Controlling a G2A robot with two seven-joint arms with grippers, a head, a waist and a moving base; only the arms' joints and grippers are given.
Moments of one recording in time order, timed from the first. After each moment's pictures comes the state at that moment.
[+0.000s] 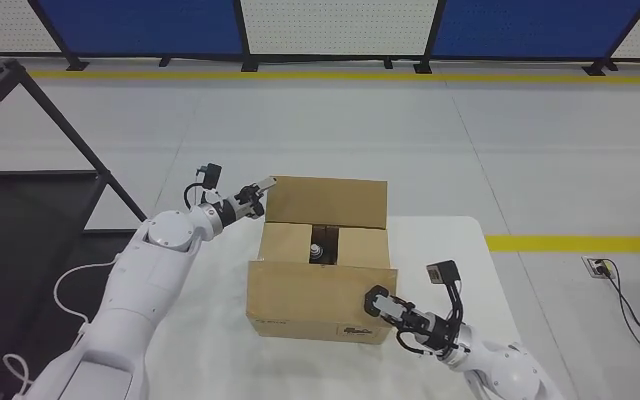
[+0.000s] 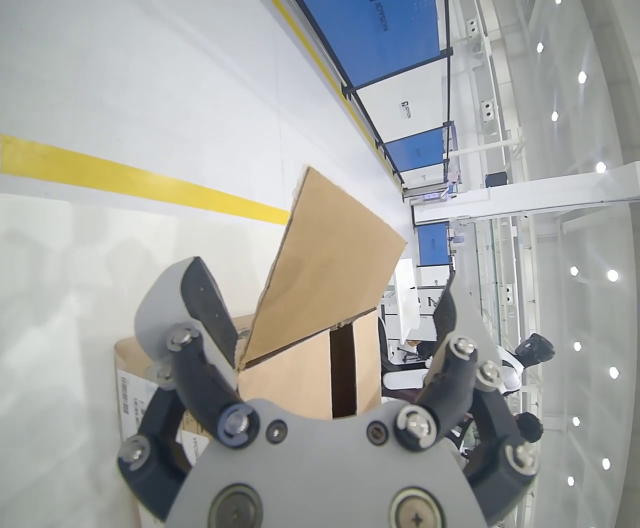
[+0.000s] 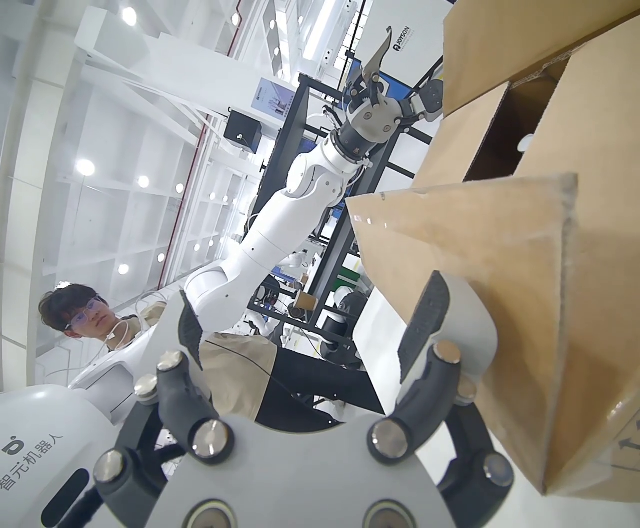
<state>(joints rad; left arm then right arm) 0.09 -1.34 -0.91 -0.28 -0.21 -0.40 -0.72 -1.09 -1.10 1.21 -1.62 0.28 -0.44 0.67</state>
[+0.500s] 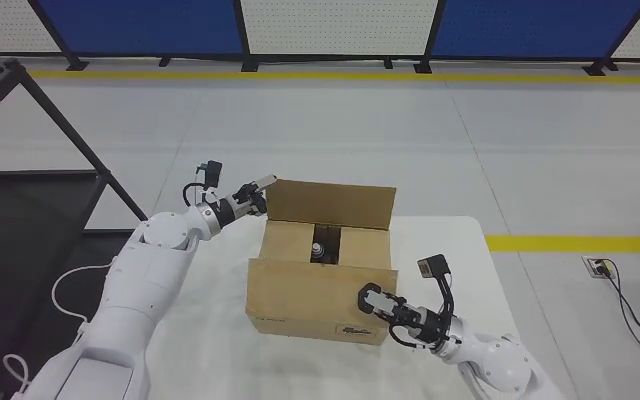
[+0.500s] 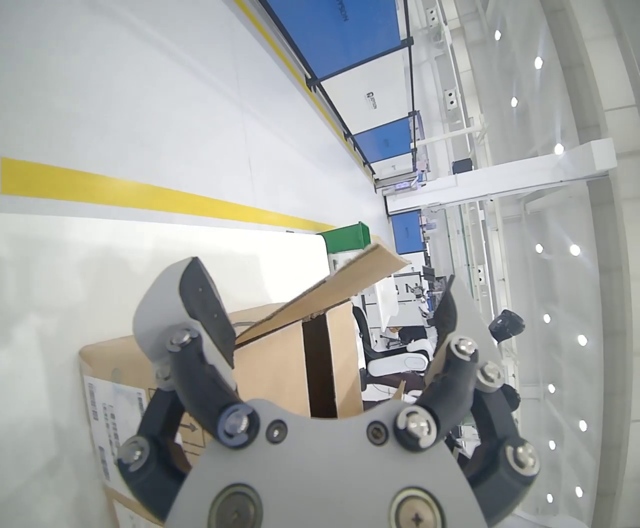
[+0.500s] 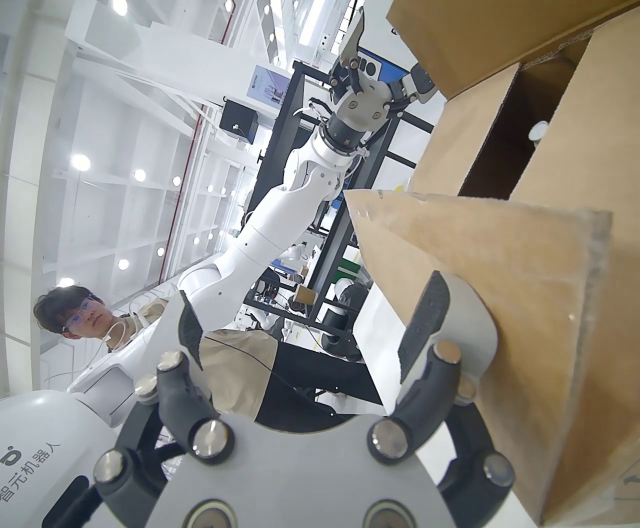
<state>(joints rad) 0.08 -1.35 -0.96 -0.23 -0.28 -0.53 -0.83 -1.04 -1.12 1.17 -1.58 0.28 -0.42 0.69</state>
